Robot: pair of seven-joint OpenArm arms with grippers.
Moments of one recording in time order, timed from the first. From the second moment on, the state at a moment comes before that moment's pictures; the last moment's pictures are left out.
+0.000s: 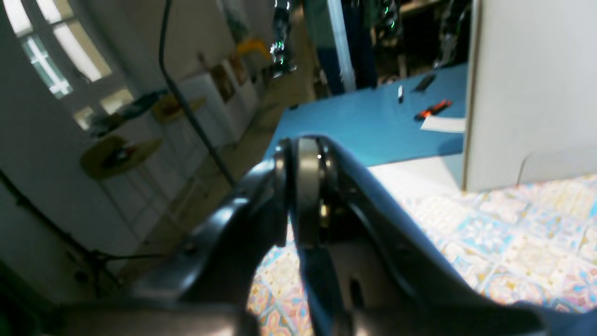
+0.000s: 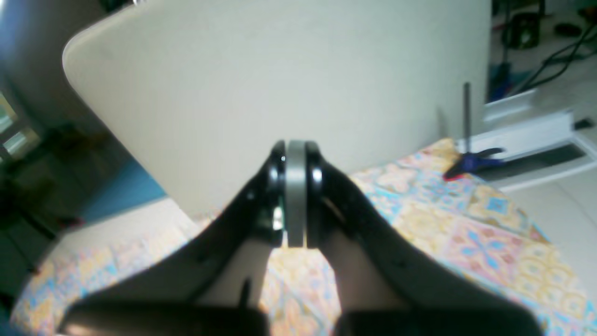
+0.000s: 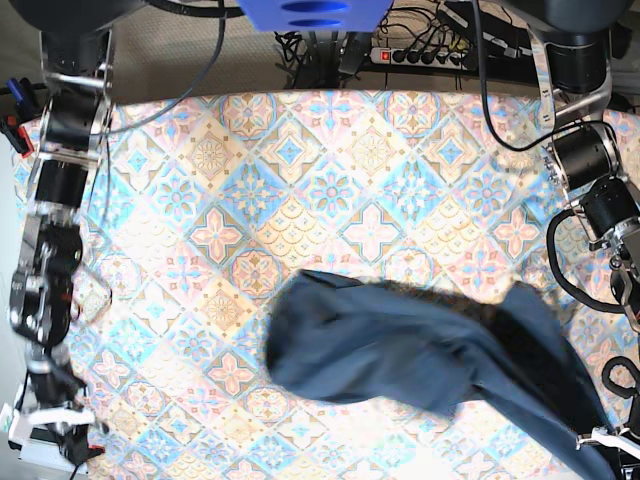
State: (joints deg) left arm -42.7 -27.4 -15.0 90.6 -8.3 -18.7 37.9; right arm 34.9 26.5 3.9 76.9 44.8 2.1 -20.8
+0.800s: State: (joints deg) left arm 24.6 -36.9 -26.2 112.6 -16.5 -18.8 36.7; right arm 11.8 21.0 -12.8 93.4 44.5 5.9 -25.1
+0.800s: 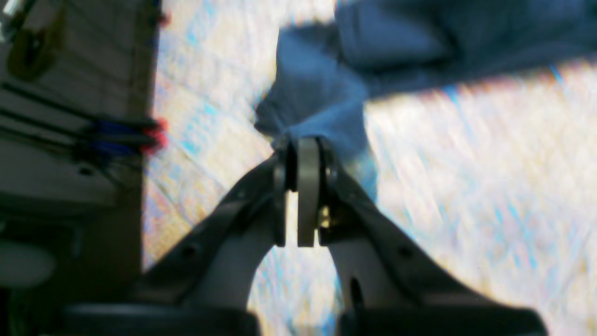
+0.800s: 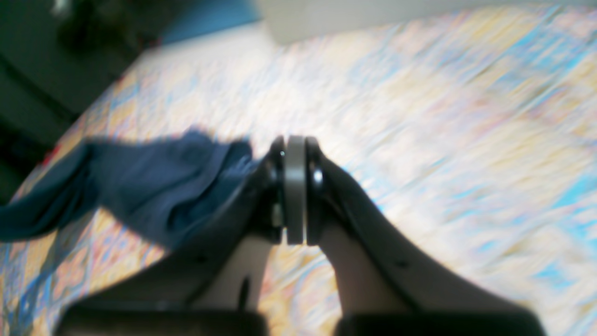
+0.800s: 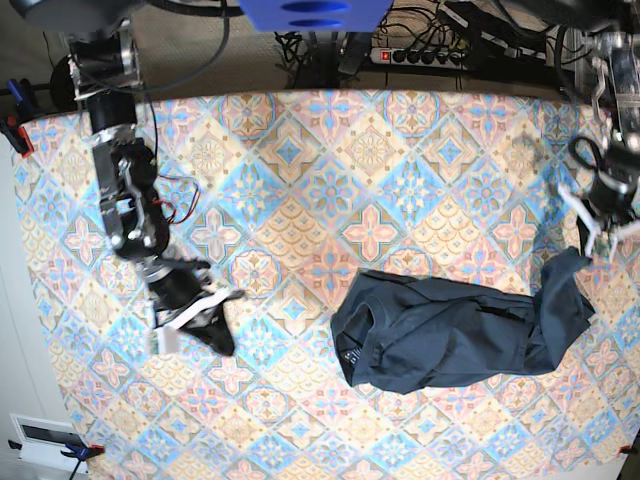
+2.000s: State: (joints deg) left arm 57.8 -32.4 -47.2 112.9 -24.6 -28.1 37.6; right arm 11.4 9.9 -26.4 93.7 30.3 8.6 -33.1
